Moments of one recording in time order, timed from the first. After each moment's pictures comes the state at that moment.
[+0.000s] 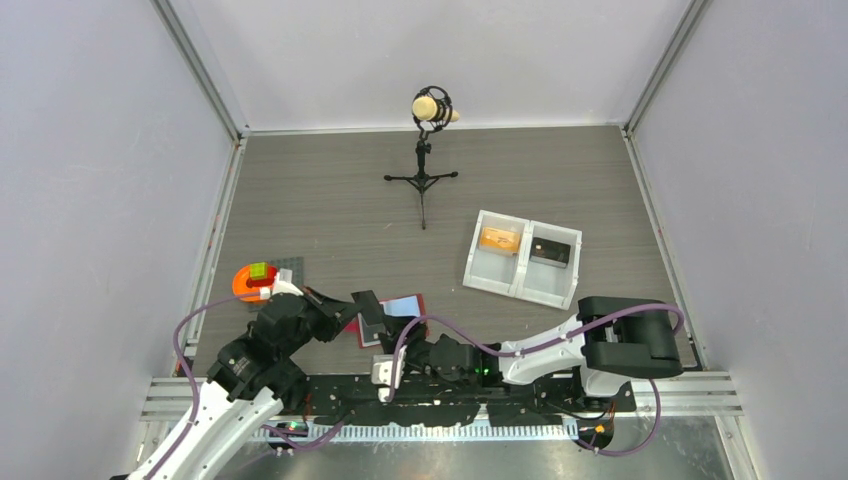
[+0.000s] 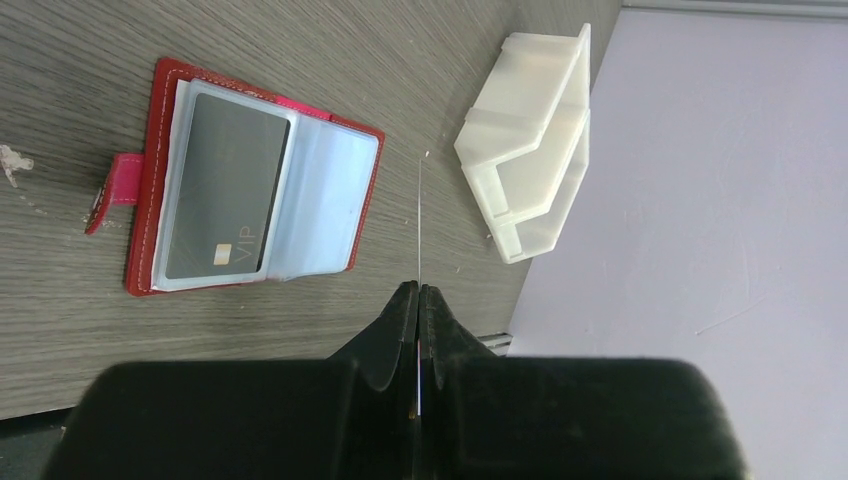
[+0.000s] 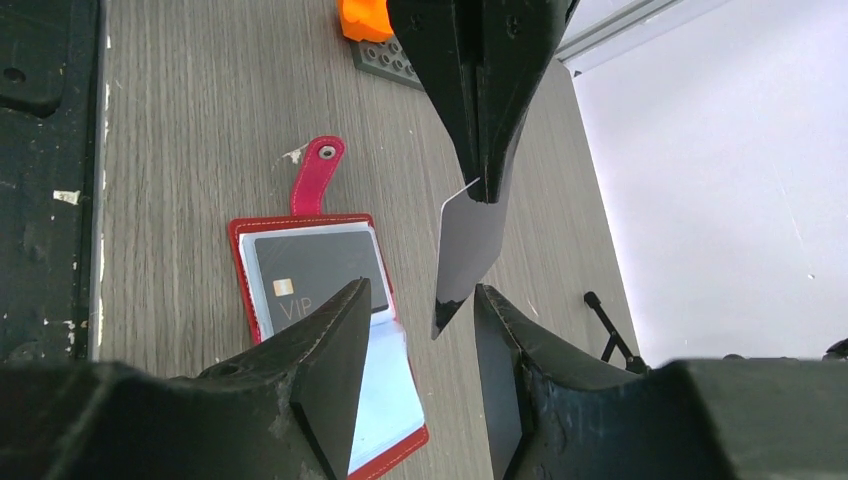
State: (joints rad) left arm -0.60 0.24 0.38 -0.67 -0.04 -1.42; right arm 1.52 1.58 0.56 0.86 0.38 -0.80
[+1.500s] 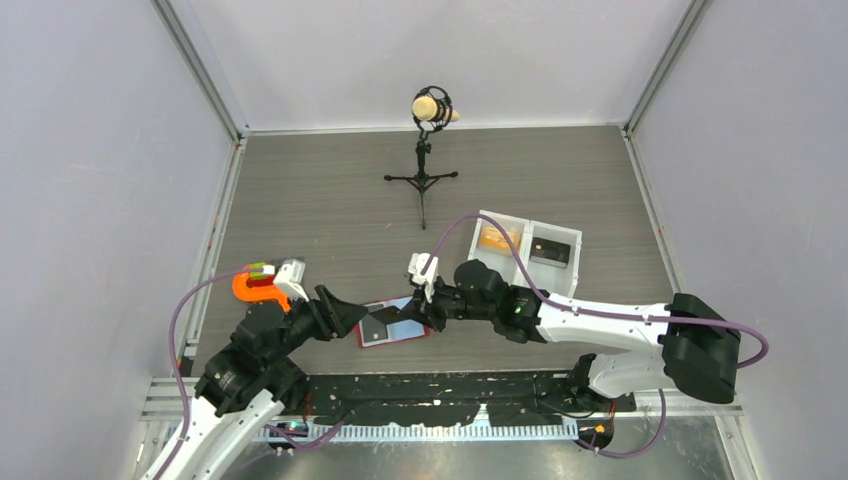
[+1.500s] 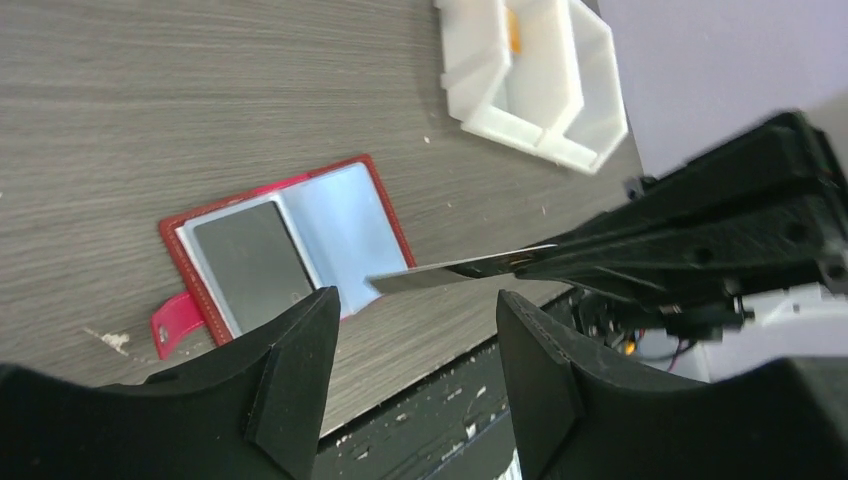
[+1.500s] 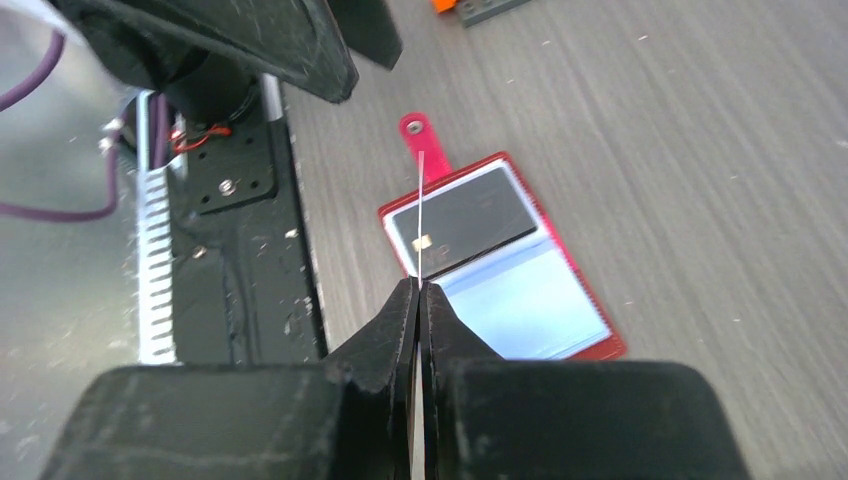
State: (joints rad) left arm -0.60 0.11 0.40 -0.63 0.05 -0.80; right arm 1.12 1.27 0.67 0.28 -0.20 0.04
